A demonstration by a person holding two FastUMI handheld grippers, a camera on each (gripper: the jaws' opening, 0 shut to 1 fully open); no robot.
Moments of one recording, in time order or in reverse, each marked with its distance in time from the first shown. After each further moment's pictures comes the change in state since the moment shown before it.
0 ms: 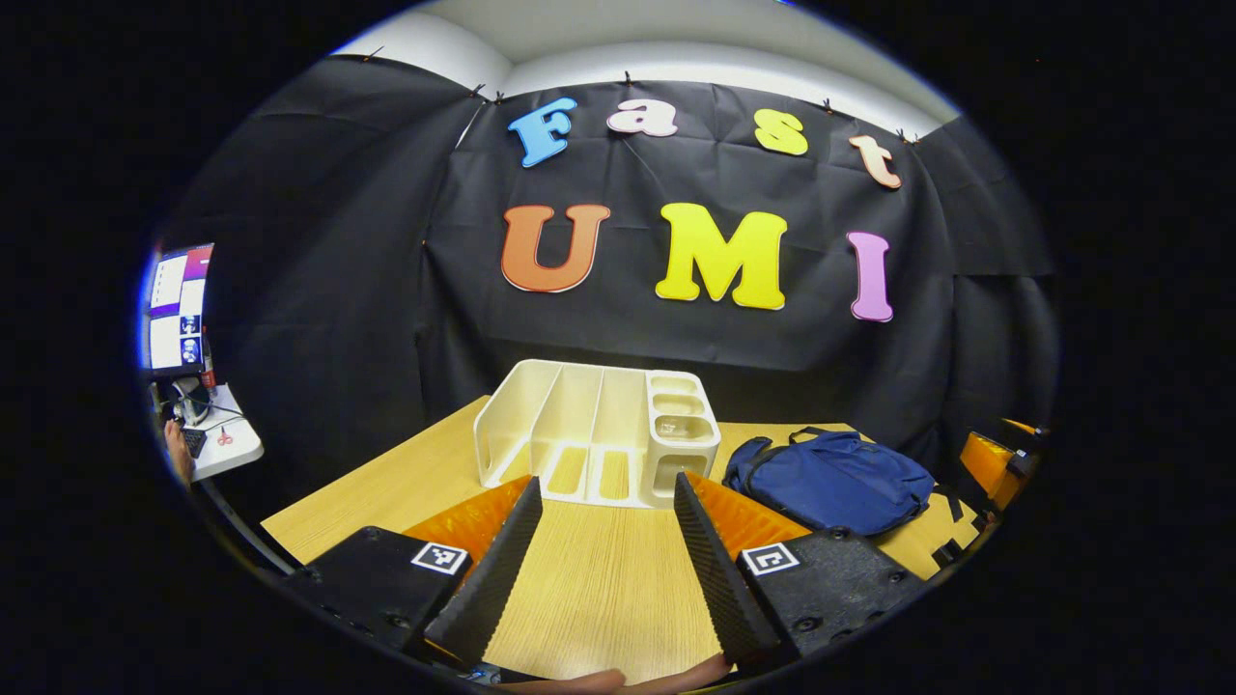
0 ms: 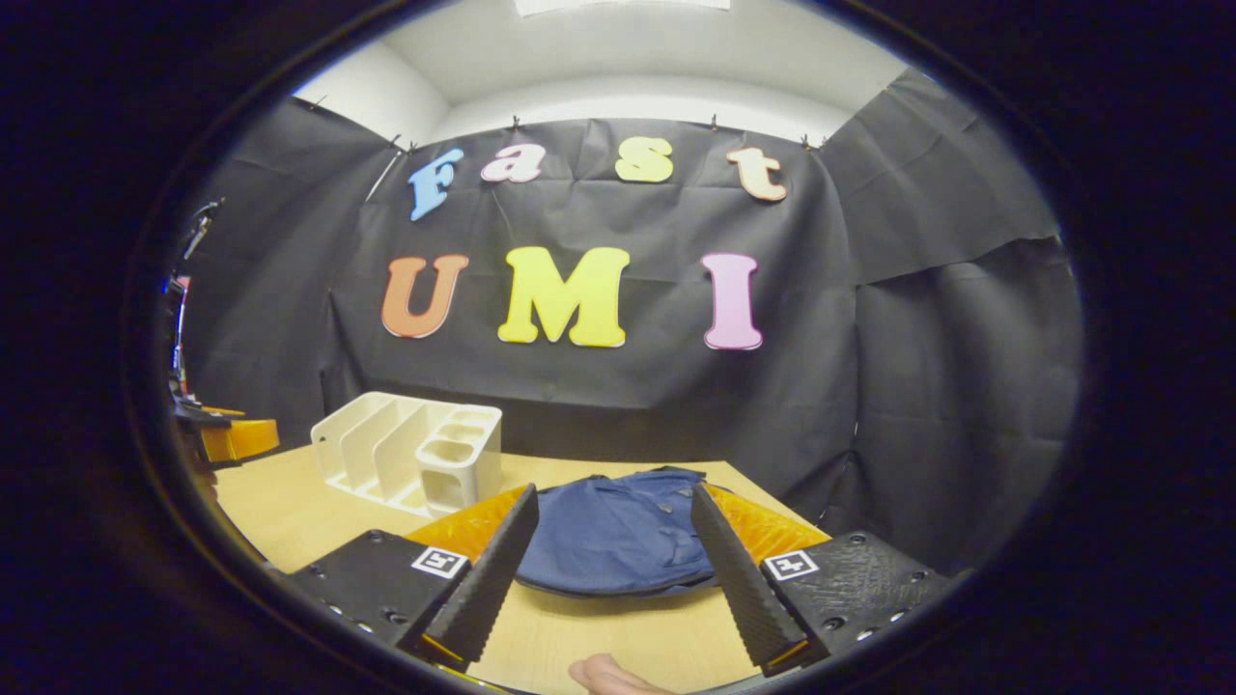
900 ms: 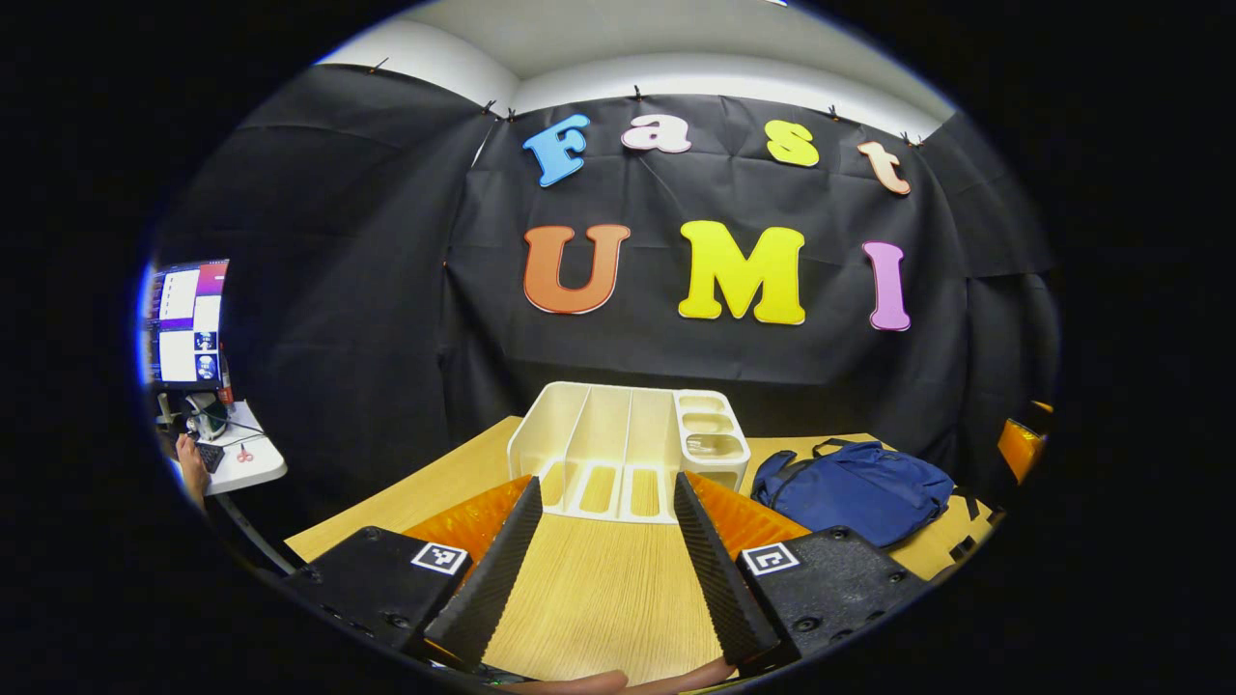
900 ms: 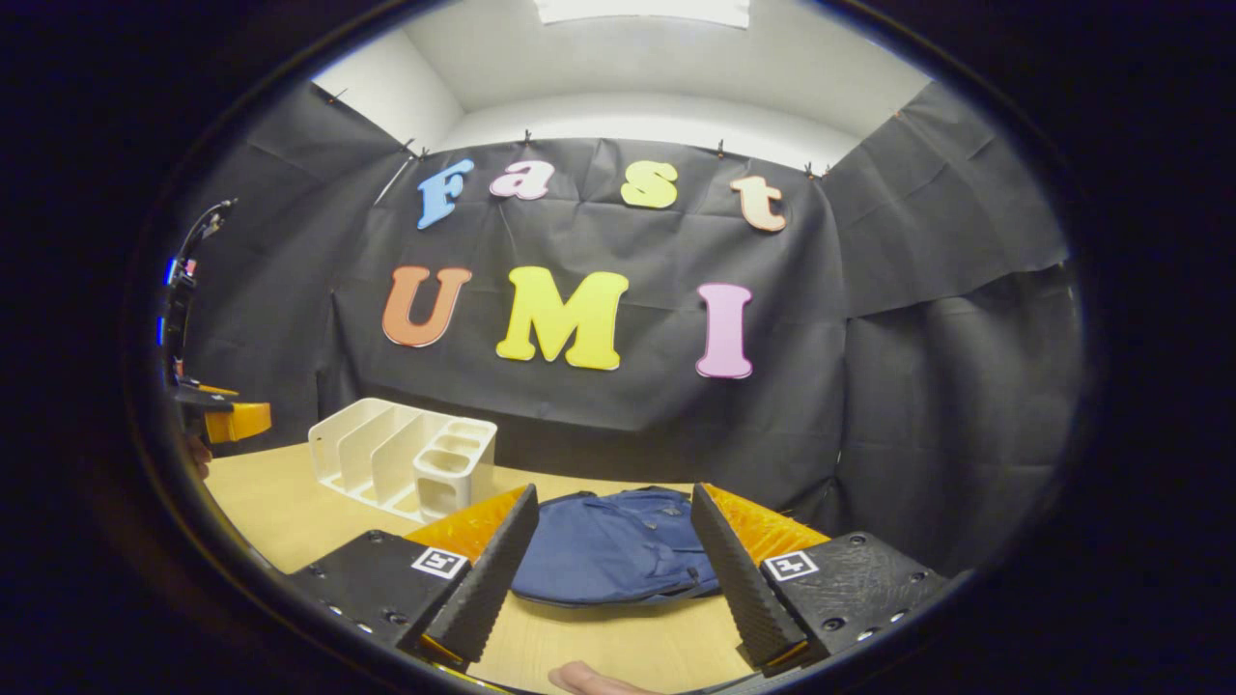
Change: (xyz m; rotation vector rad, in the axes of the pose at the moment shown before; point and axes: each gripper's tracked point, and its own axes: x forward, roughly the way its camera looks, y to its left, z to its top) left arm -0.007 0.030 0.017 0.036 -0.051 0.085; right arm -0.012 -0.003 0.009 -0.057 -0.038 -0.025
